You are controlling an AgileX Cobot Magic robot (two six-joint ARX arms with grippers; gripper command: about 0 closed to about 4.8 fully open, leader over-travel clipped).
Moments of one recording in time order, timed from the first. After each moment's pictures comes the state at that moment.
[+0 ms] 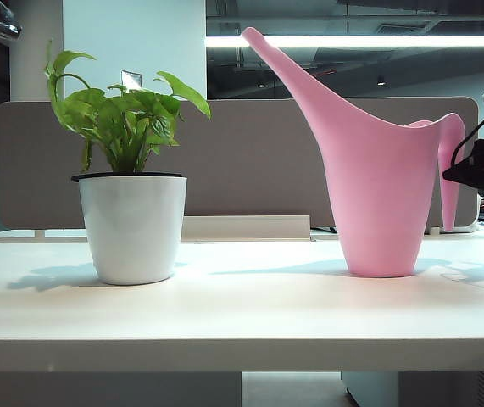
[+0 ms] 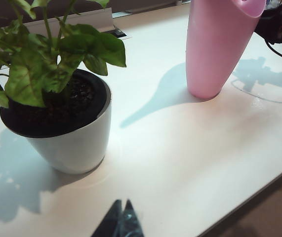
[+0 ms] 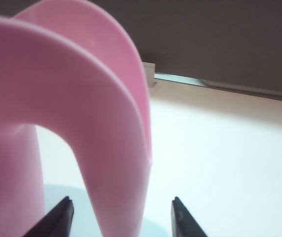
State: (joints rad) left arm -0.51 0.51 0.58 -0.36 0.07 0.01; right arm -0.23 1.91 0.92 0.88 -0.65 -0.09
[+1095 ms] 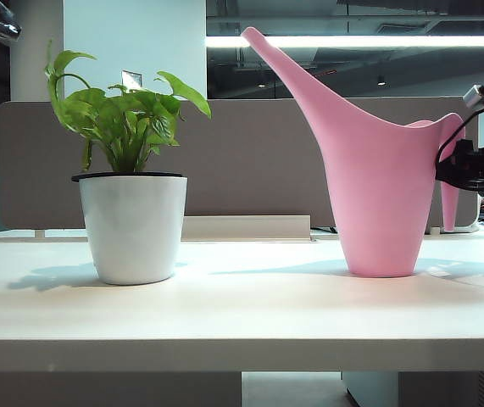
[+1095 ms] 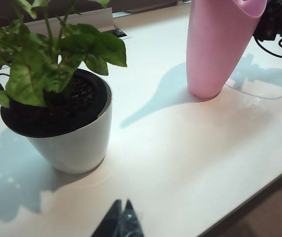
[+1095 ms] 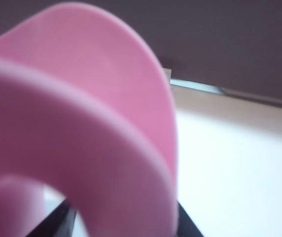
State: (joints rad) left arm -0.51 0.51 0.58 -0.36 0.07 0.01; right arm -0.20 1.97 1.02 0.85 -0.67 -0.09
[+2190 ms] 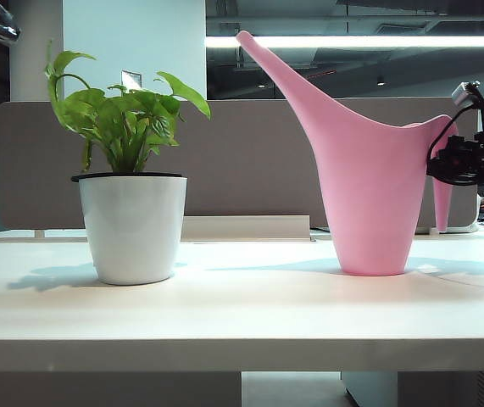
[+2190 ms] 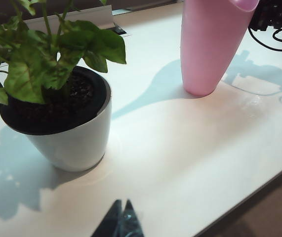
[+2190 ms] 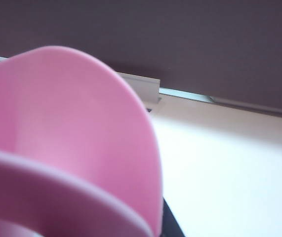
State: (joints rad) left arm -0.51 0.51 0.58 -0.37 0.07 0.01; right arm -0.16 1.98 1.07 0.83 -0.57 -0.06
